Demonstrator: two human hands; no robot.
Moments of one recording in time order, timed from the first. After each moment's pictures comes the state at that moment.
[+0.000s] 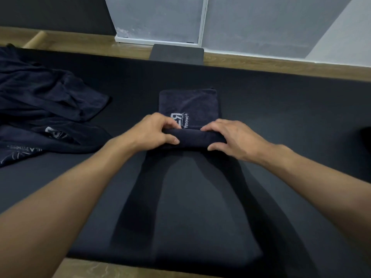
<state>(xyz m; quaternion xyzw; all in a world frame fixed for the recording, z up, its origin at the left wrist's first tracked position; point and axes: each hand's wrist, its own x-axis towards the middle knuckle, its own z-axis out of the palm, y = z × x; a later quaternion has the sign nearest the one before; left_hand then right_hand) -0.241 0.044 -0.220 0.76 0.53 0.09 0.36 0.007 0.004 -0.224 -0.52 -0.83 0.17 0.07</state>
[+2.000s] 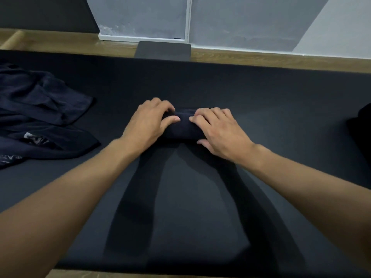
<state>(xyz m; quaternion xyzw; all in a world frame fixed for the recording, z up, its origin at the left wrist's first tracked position) -0.215 0.056 -0.241 0.84 0.50 0.18 0.13 0.006 0.000 -0.255 -0.49 -0.86 -0.10 0.09</state>
